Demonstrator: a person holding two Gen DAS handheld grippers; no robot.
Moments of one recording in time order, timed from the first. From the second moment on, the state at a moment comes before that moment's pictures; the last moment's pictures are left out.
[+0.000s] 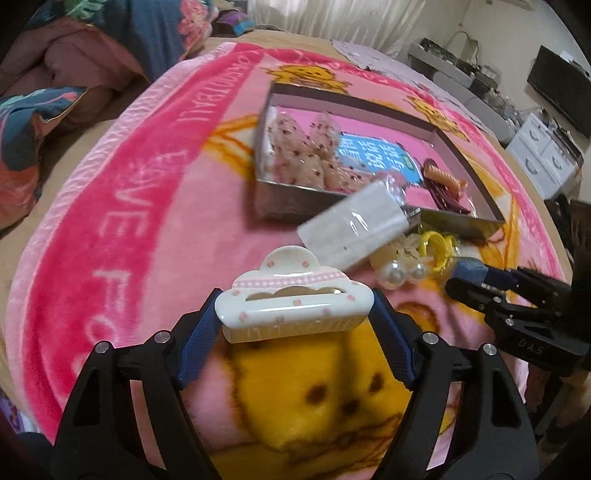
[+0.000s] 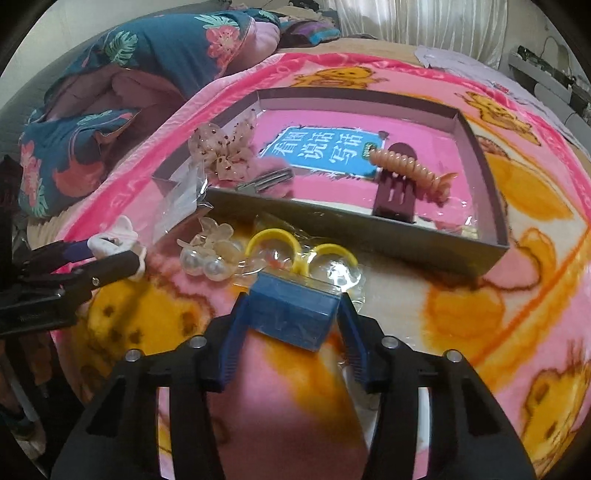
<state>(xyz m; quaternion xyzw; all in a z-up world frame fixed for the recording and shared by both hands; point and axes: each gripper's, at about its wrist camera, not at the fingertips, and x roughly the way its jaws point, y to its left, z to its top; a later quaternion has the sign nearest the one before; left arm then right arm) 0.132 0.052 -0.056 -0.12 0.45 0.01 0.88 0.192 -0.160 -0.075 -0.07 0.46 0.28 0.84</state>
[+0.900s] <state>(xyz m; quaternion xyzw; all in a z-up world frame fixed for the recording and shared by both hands) 0.144 0.048 0.024 -0.11 0.37 -0.01 0.92 0.195 -0.216 0.021 0.01 0.35 0.29 0.89</state>
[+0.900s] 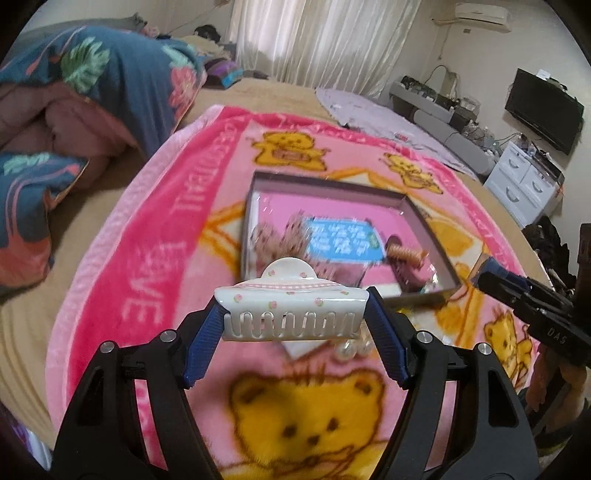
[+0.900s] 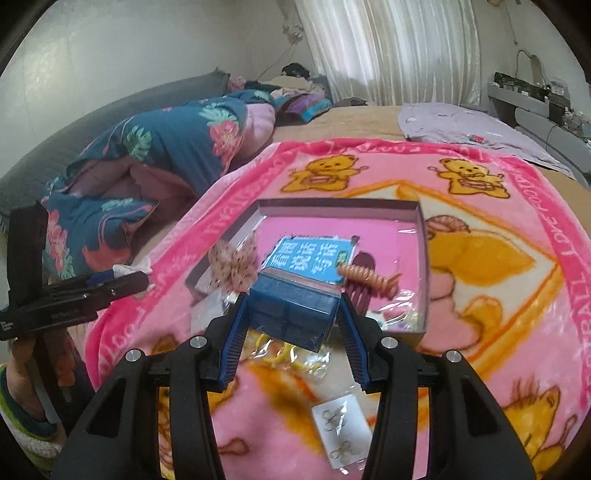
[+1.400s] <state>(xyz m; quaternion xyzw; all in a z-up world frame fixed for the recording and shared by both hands) 0.196 0.017 0.046 -0.08 0.35 -0.04 0.93 0.222 -0.254 0.040 0.04 0.32 0.24 0.91</state>
